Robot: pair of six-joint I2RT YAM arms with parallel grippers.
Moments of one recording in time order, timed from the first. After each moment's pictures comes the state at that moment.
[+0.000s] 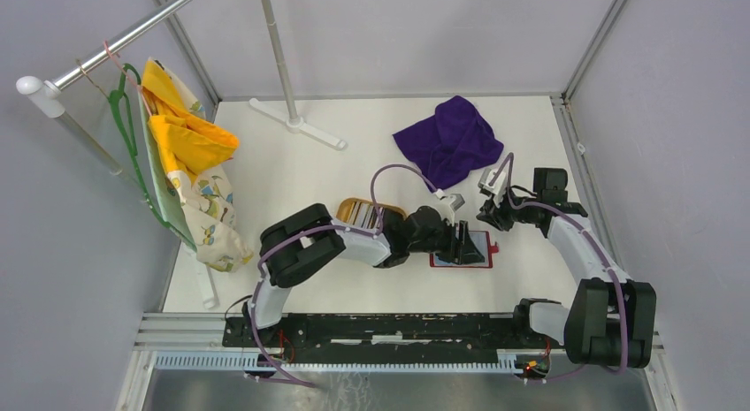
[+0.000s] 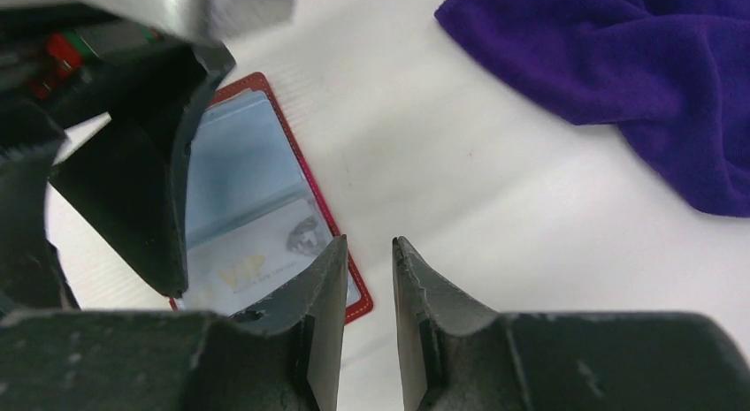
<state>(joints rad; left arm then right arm) -1.10 2.05 1.08 0.61 0.29 -0.86 -0.07 1.19 0.67 -0.44 -0.81 -0.95</state>
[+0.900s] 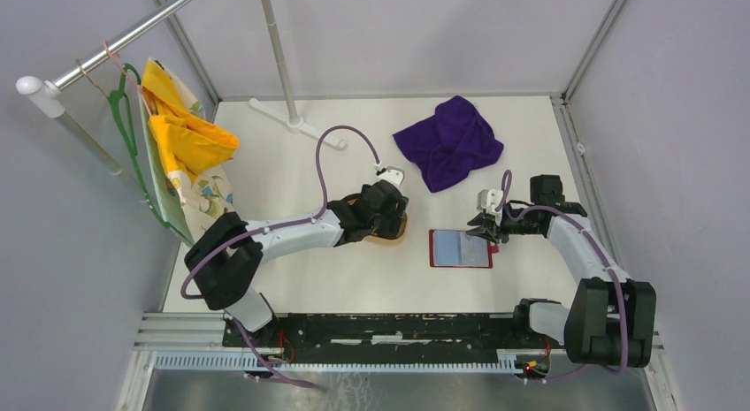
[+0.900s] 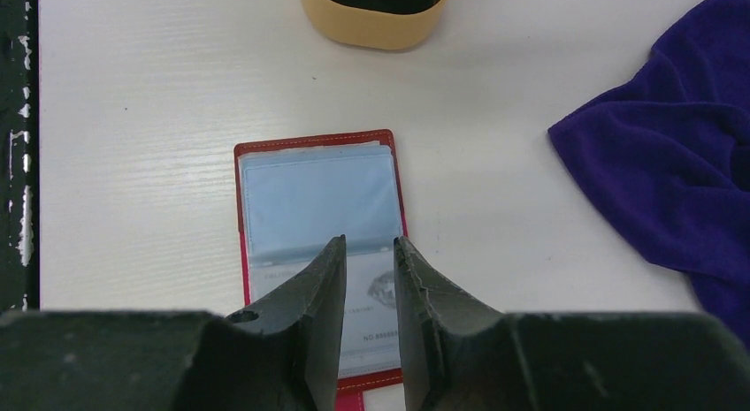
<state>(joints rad) -0.92 1.59 0.97 -0.20 -0.34 -0.40 -0.07 1.19 0.67 -0.70 -1.08 -1.35</state>
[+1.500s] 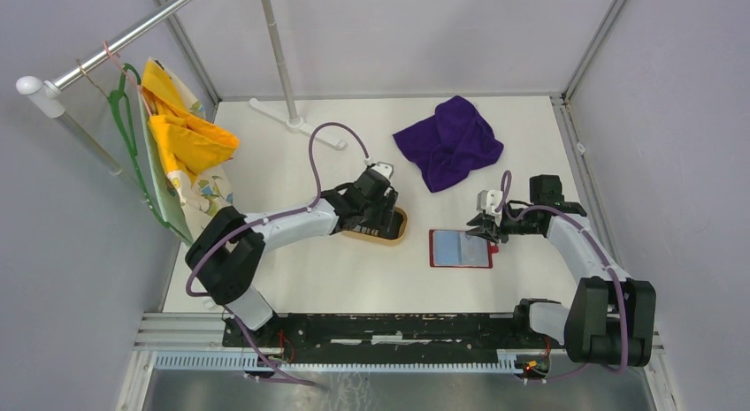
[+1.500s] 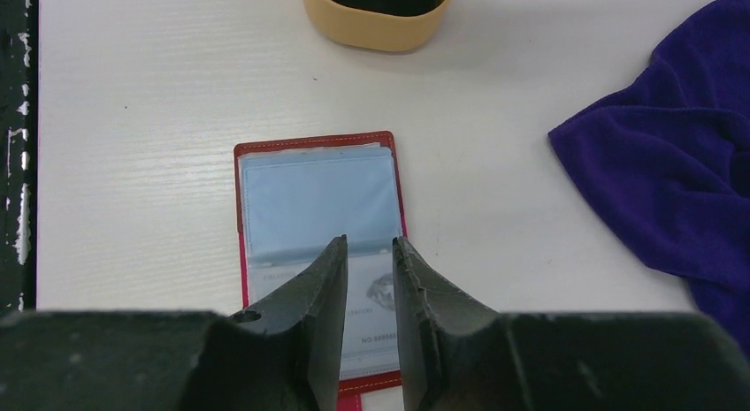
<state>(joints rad) -0.82 1.63 0.99 -0.26 -0.19 -0.39 -0.07 1.20 0.67 -0.70 -1.08 -1.36</state>
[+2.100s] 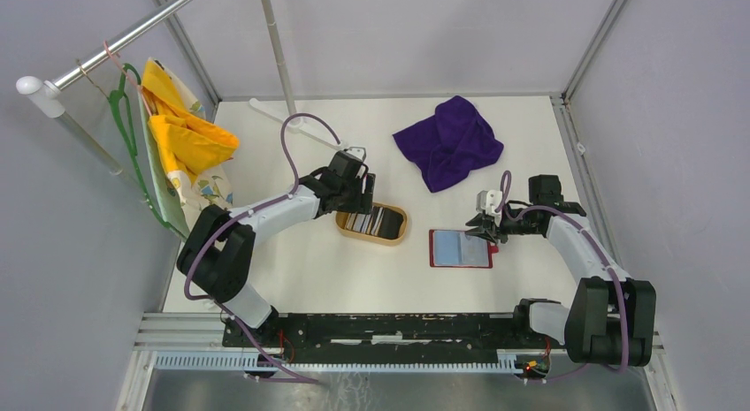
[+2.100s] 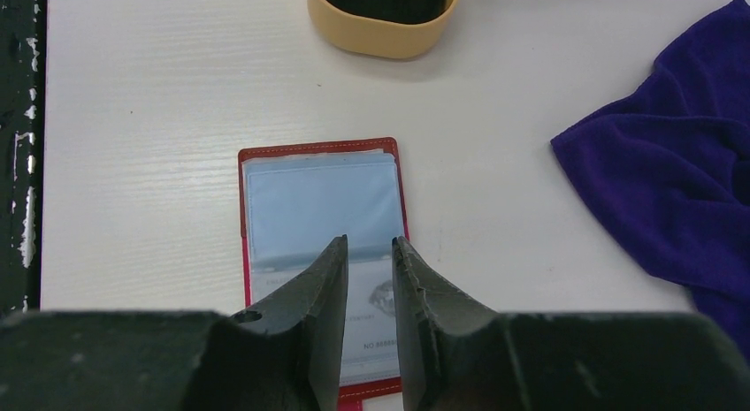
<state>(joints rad) -0.61 1.61 1.00 -0.31 -0.12 -0.37 -0.07 1.20 0.67 -0.70 -1.09 -1.36</state>
